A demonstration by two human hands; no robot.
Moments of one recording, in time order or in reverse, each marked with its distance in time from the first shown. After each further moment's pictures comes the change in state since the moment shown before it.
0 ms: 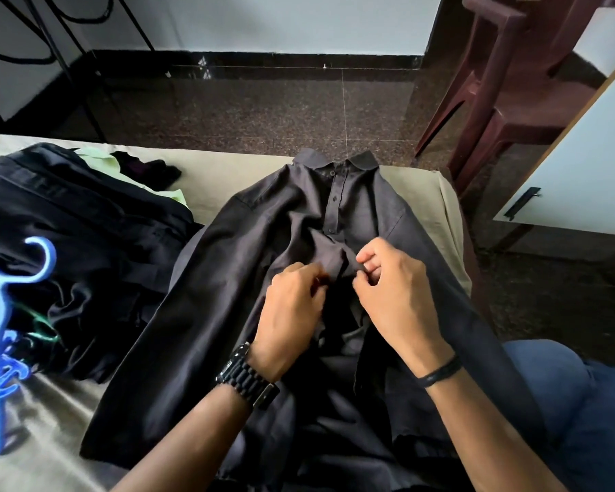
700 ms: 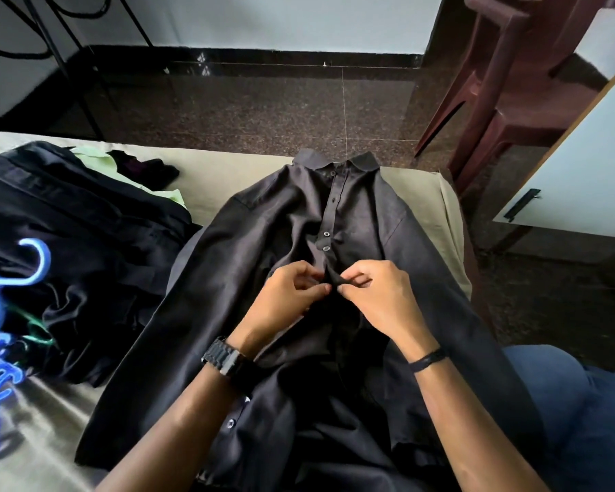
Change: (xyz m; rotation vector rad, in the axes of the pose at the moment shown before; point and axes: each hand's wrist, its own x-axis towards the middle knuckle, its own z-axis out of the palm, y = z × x) left_hand 0.021 -0.020 -0.003 -0.544 -0.372 -0.364; right_hand 0.014 0.012 0.016 0.168 -0.288 0.275
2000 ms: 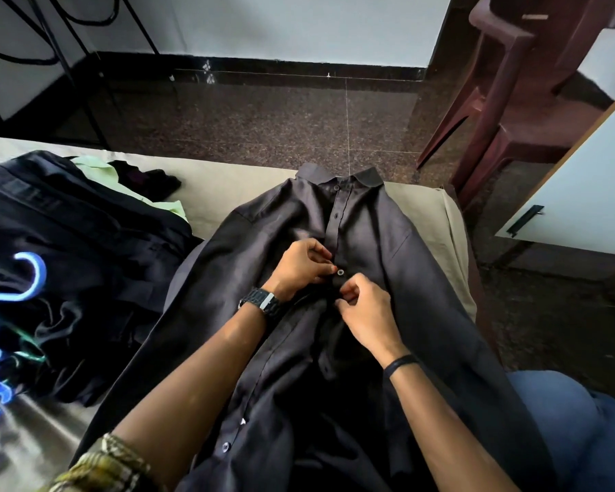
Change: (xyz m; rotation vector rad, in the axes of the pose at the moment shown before) left_hand 0.099 -0.006 0.000 -0.082 0.001 -0.039; right_hand 0.037 0.032 0.043 -0.058 0.039 0.009
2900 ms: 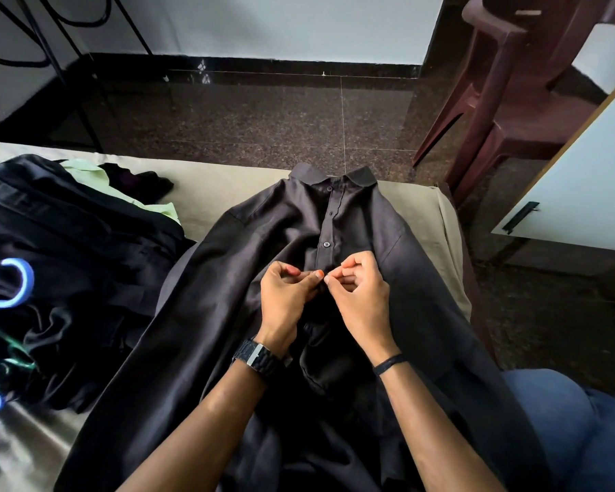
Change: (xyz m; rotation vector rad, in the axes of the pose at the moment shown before) left_hand -0.054 -0.006 0.026 -0.657 0.353 0.014; right_hand -0.001 -0.018 -0.005 0.511 0.209 -0.102
